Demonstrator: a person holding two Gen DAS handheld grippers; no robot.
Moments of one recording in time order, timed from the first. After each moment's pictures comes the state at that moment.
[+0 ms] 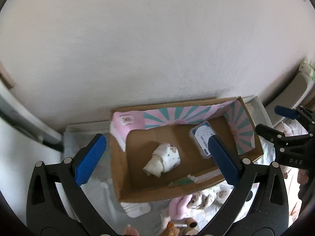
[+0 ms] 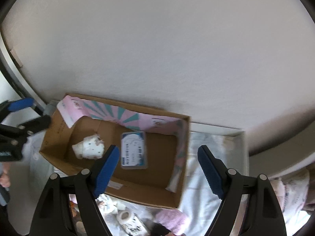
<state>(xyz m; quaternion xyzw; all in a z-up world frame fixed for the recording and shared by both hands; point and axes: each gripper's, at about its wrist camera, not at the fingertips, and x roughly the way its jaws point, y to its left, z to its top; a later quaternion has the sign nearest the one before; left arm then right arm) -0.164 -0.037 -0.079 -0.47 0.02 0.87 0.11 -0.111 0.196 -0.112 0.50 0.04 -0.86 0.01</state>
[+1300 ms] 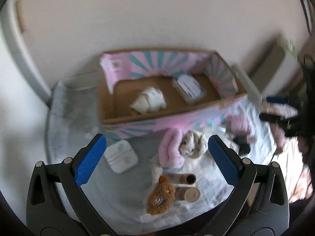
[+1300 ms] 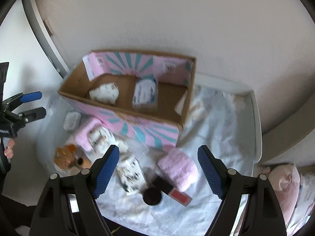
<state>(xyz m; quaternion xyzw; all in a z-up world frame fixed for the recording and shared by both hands) -0.045 -0.043 -0.145 -0.48 0.03 0.86 0.18 0.001 0.232 -0.167 0.51 0.02 -0.85 0.10</state>
